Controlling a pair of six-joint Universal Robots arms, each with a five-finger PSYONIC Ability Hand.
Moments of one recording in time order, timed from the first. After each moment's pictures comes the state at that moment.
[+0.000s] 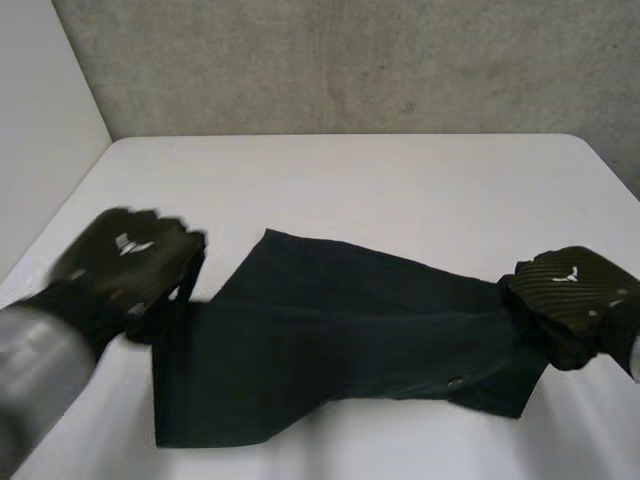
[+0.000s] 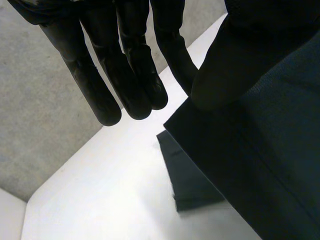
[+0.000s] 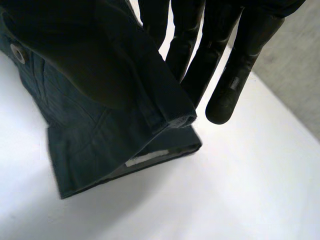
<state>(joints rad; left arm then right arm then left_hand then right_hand) 4.16 -1.45 -1.71 2.90 -1.65 3.55 1.70 -1.68 1.83 0.41 1.23 2.47 1.11 1.20 1.19 1.20 0.98 0.98 1.17 1.19 1.20 0.98</state>
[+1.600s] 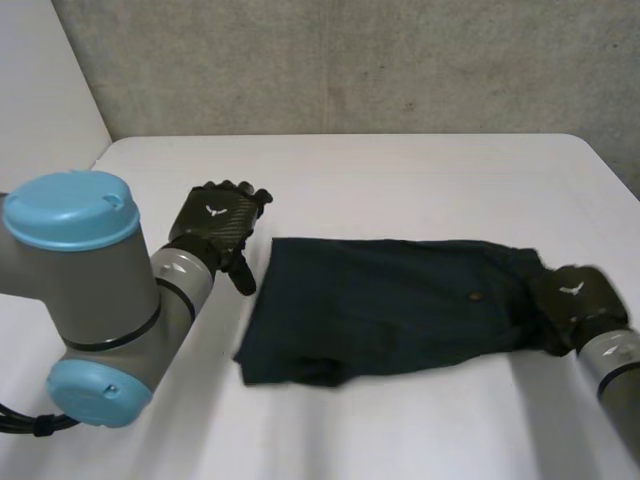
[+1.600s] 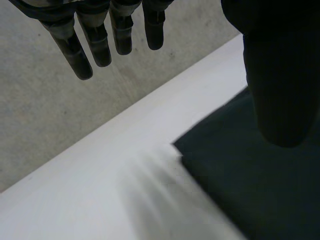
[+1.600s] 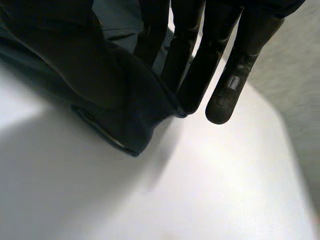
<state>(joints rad) 4.16 -1.95 -1.52 3.26 -1.65 3.38 1.70 -1.40 2.05 -0.30 1.50 2.59 0.21 0.22 0.22 0.22 0.05 0.93 1.17 1.16 1.19 0.93</state>
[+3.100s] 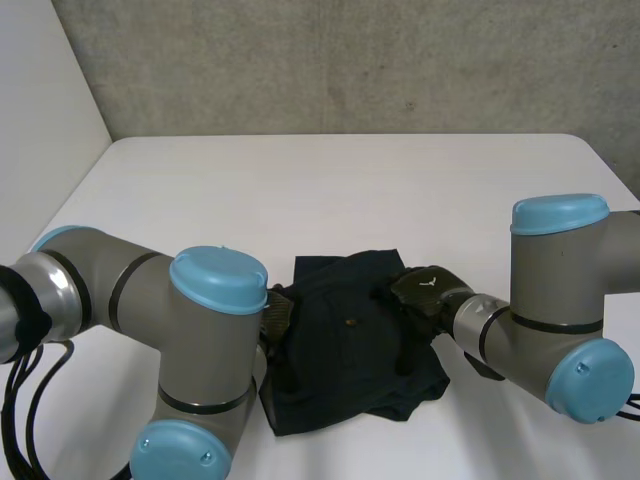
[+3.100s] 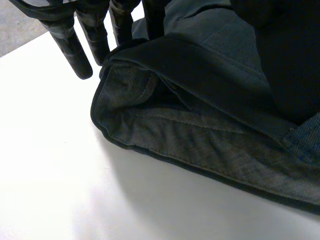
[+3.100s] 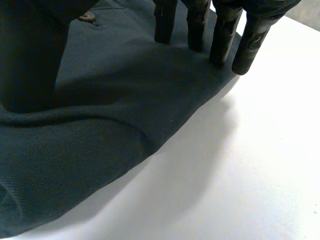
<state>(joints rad) 3.95 -2.18 -1.42 3.03 -1.88 3.23 2.03 -0.99 1.45 0.15 1.34 2.82 0.19 0.20 0.22 0.22 0.05 0.17 0.22 0.20 0.23 0.05</state>
